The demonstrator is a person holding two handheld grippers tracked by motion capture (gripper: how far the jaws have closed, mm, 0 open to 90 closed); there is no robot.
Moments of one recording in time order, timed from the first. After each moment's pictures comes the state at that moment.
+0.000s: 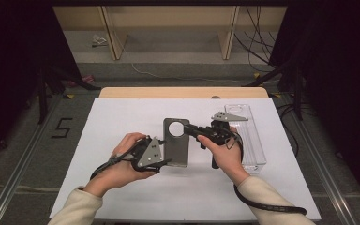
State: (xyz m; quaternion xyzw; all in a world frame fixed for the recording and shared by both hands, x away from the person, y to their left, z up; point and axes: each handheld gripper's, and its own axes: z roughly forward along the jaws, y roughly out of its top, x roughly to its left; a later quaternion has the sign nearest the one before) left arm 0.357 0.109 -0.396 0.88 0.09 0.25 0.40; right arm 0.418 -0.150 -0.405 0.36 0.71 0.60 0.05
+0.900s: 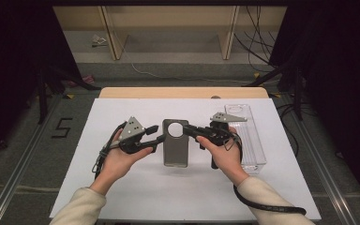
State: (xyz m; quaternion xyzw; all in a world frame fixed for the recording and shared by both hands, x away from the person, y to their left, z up) left arm 0.382 0.127 -0.393 0.76 0.32 0.20 0.53; right arm 0.417 -0.147 -0.406 0.36 0.72 0.60 0.05
